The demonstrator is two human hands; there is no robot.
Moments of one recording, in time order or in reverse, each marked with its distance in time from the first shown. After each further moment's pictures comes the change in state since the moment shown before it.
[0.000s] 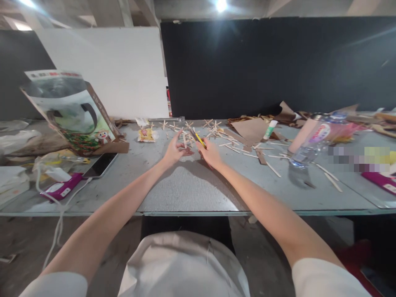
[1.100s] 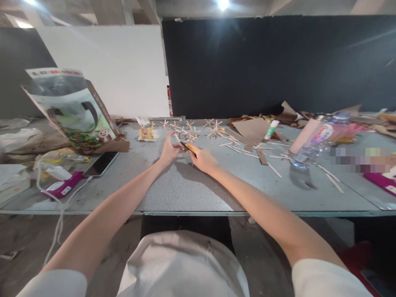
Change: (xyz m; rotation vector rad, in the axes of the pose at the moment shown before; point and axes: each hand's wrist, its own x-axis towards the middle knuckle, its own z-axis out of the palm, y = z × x) left_hand 0.007 -0.009 -0.016 0.093 0.178 0.038; right_hand -0.015 0.001 0.018 -0.537 -0.156 -0.399
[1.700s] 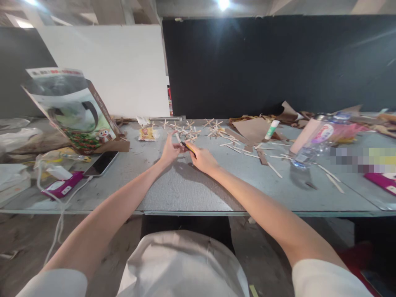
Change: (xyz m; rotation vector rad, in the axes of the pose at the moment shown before) left_hand -0.005 0.006 -0.001 0.131 -0.010 0.043; right_hand -0.001 -0.009 -0.004 -0.085 -0.031 0.001
